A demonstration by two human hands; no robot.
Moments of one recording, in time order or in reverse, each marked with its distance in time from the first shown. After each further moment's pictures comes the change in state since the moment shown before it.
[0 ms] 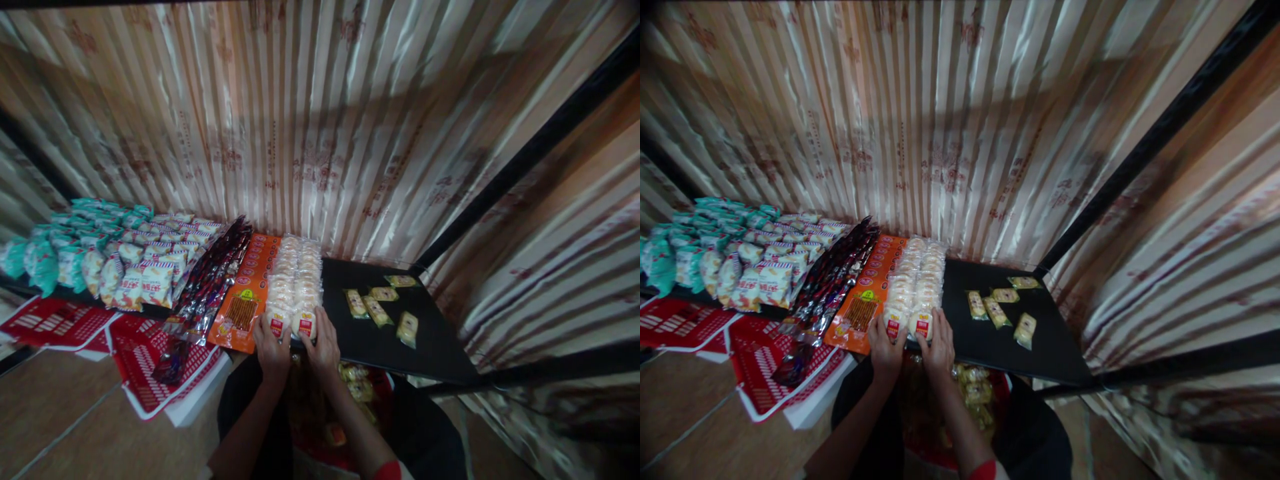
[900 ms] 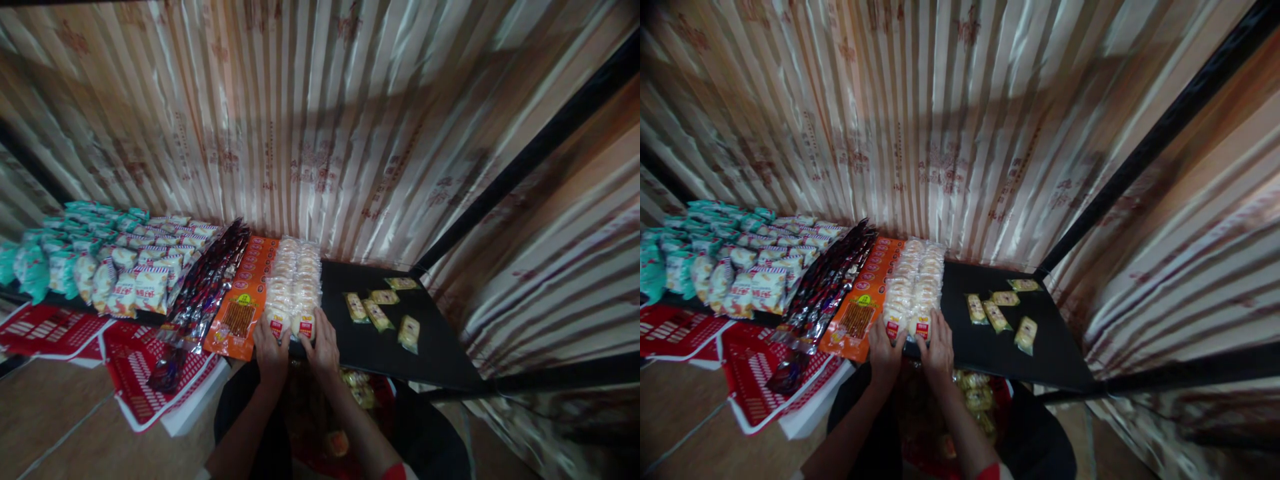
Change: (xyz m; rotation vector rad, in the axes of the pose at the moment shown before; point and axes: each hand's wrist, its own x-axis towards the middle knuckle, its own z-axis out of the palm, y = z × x) left_hand 0.007 -0.007 0.011 0.107 -0.005 0.136; right_hand 0.011 0.006 0.002 -0.024 0.031 -0.081
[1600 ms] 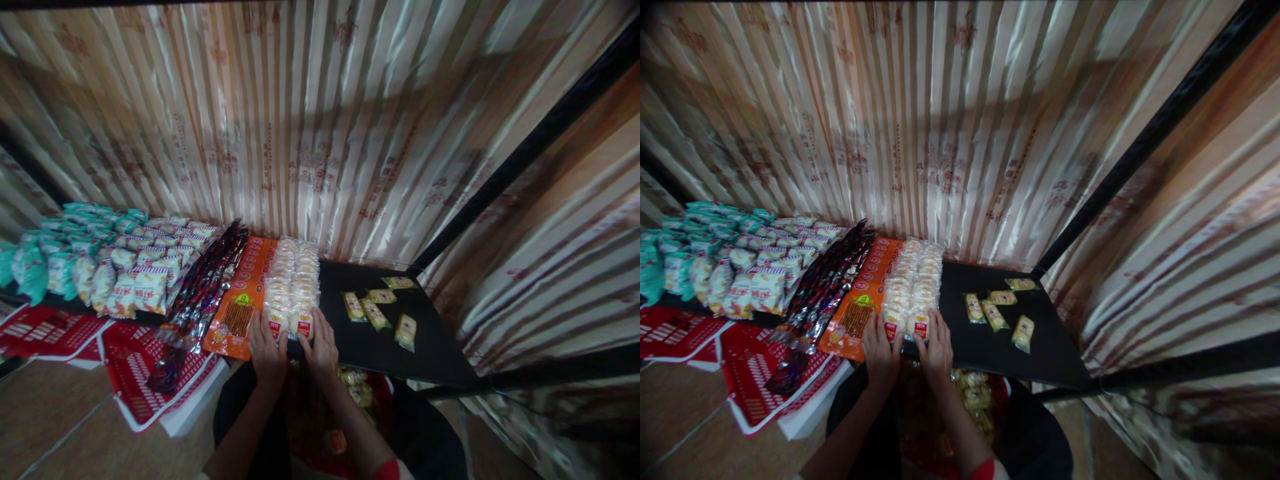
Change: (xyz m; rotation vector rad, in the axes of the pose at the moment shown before) left_hand -0.004 0.001 -0.007 0.226 0.116 0.159; right_hand -0.002 0.000 0.000 -0.028 0.000 0.012
